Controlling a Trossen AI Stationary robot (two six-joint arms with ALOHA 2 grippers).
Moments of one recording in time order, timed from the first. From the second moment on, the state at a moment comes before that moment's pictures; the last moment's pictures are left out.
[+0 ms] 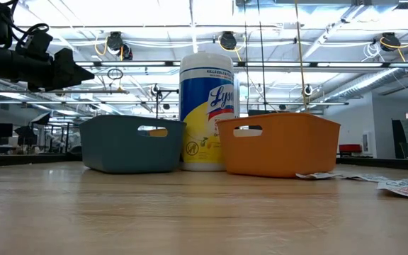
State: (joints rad) left arm 0.59 0.04 0.02 0.15 -0.34 0.02; right arm 1.14 1.54 1.18 -1.03 0.01 1.03
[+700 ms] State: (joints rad) left arm 0.59 0.04 0.02 0.15 -0.34 0.02; right arm 1.08 1.66 0.90 -0.75 -0.24 1.09
